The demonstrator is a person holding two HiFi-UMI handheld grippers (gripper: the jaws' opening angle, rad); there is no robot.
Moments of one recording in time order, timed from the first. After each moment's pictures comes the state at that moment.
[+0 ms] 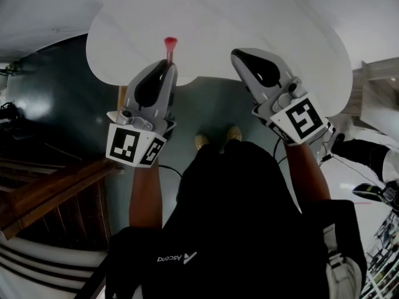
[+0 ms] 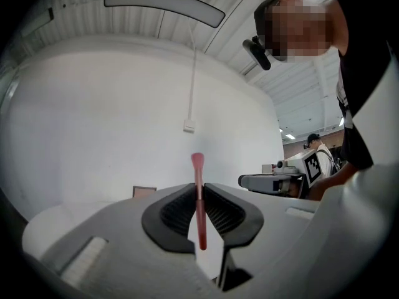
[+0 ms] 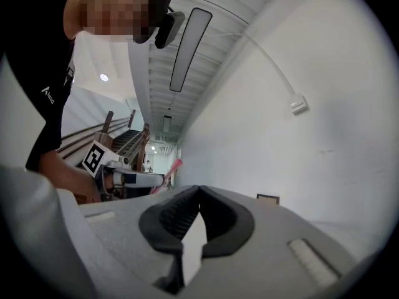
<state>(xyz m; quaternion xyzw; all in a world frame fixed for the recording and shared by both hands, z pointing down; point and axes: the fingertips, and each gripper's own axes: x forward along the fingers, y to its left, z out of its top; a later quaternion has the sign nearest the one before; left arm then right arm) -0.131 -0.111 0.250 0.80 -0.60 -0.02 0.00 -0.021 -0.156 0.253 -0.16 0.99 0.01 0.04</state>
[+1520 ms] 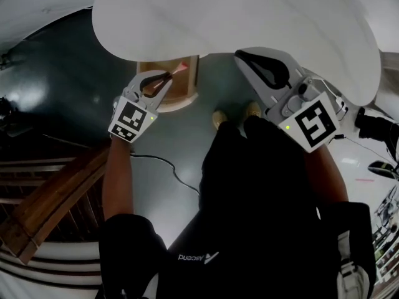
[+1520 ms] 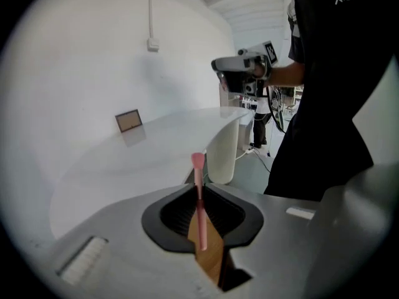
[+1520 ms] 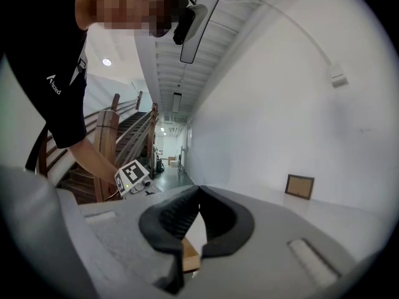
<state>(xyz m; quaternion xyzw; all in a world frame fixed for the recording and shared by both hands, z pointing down) -0.318 -0.034 0.503 0.86 -0.38 0.34 0.06 -0.188 -0.096 0.335 -0.12 0.99 0.00 -0.07</state>
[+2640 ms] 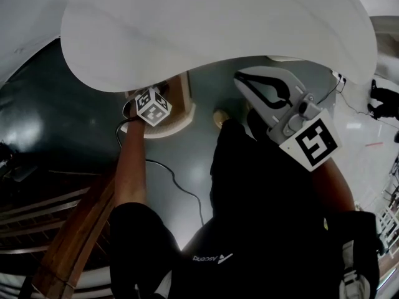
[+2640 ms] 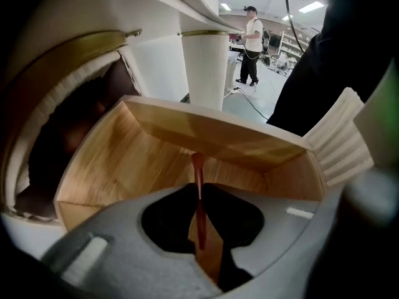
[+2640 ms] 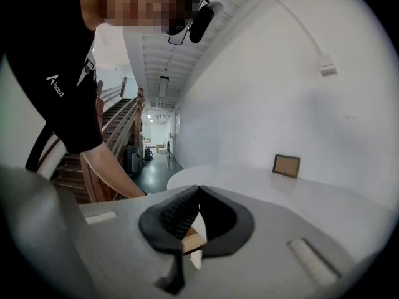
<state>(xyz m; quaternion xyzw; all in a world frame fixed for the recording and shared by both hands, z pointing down) -0.357 -0.067 0.727 0.78 -0.23 0.57 0.11 -0.187 -0.110 0.381 -0.18 0.97 -0.04 -0.14</state>
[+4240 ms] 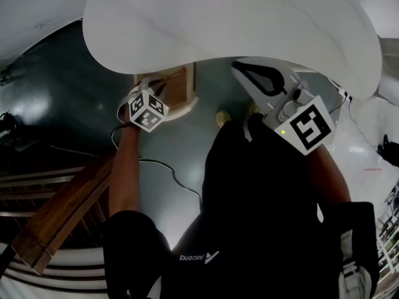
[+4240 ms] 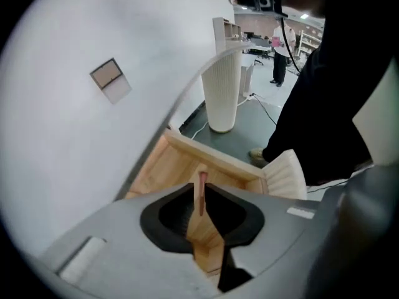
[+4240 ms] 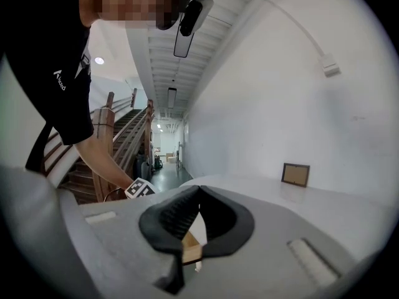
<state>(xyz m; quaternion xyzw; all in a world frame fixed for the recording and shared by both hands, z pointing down) -0.364 -0.031 0.611 0.75 -0.32 0.57 0.11 -0.183 -0.095 0.350 -0.13 0.99 -0.02 -0.09</state>
